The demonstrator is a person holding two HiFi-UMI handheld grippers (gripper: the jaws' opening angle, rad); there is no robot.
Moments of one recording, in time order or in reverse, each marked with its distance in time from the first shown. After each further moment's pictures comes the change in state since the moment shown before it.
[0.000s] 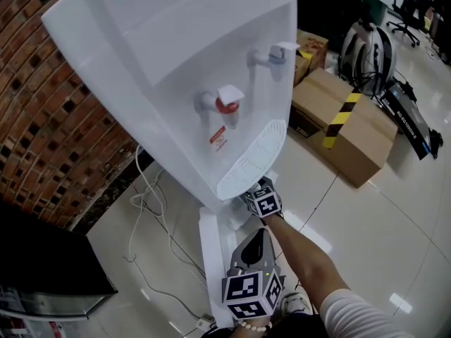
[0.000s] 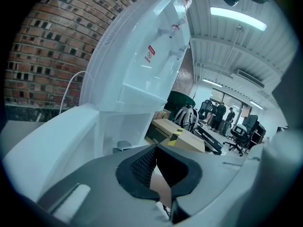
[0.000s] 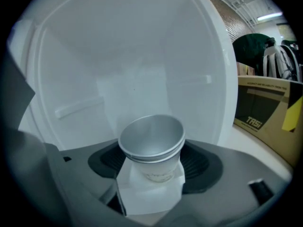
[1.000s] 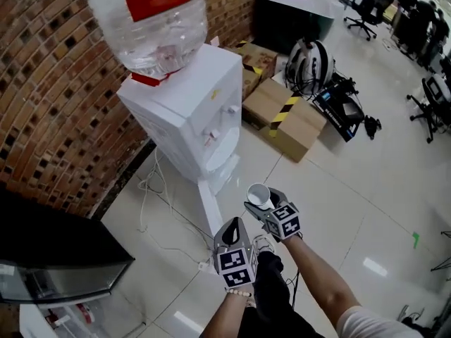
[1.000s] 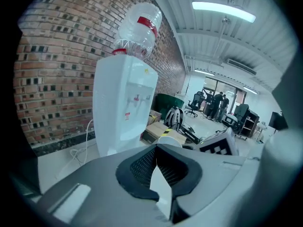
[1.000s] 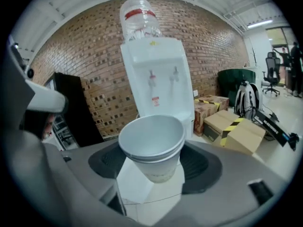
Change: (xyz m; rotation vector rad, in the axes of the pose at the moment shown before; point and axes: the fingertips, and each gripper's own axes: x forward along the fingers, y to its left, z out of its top) left arm -0.228 -0.116 0.118 0.157 0.111 0.028; right arm -0.461 0.134 0.154 0.087 -0.028 -0.016
